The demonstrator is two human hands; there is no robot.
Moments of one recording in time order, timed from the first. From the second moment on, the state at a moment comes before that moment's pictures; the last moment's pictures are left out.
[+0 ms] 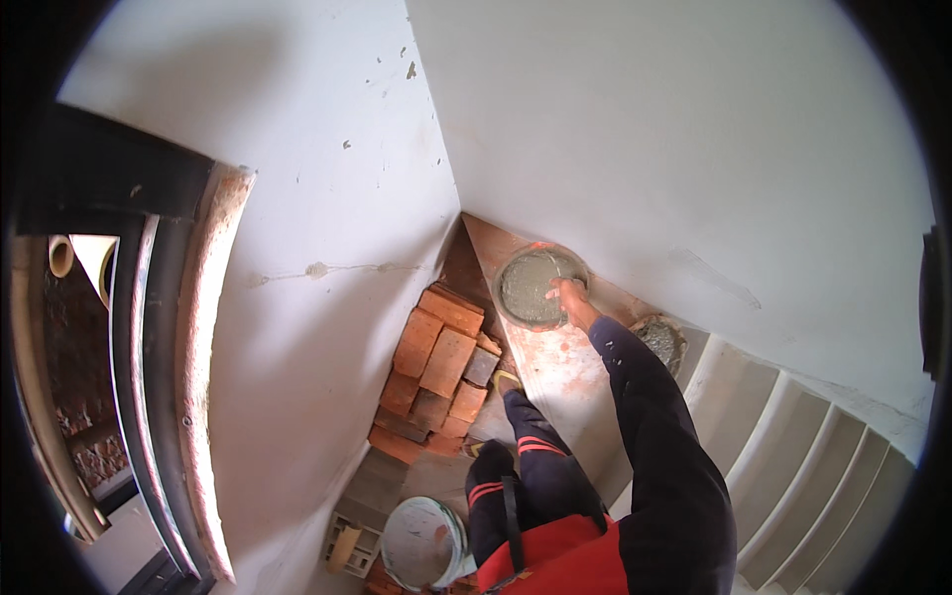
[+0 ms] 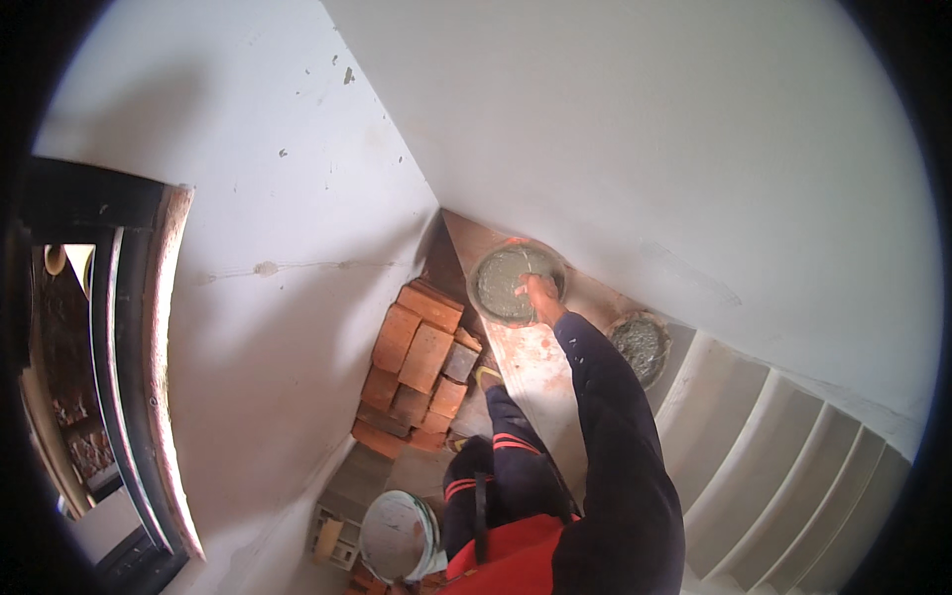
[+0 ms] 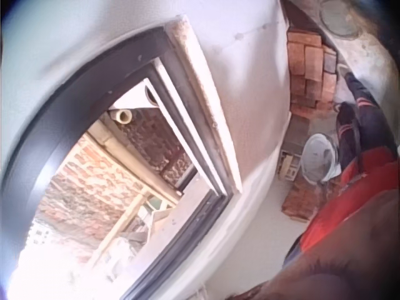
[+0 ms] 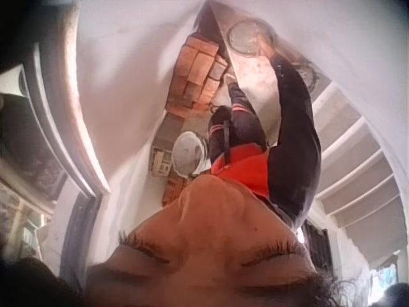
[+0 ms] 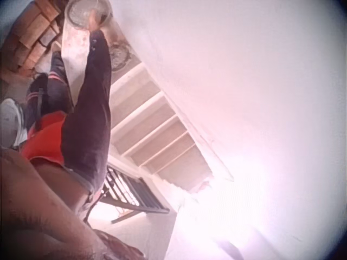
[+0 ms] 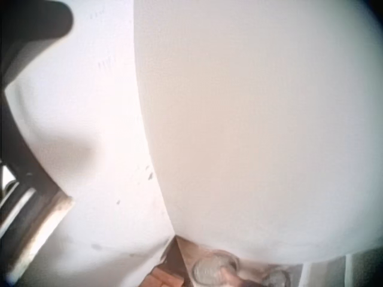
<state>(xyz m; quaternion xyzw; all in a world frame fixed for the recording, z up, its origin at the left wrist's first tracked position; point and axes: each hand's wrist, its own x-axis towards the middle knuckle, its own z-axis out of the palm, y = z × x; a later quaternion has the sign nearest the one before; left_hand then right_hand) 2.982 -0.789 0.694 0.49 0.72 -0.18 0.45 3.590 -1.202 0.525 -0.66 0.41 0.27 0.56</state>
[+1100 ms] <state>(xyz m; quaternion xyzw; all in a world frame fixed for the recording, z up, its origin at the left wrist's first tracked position) 2.945 -0.744 0.666 0.50 0.72 -0.22 0.44 3.270 -1.422 0.453 -0.80 0.54 0.09 0.25</state>
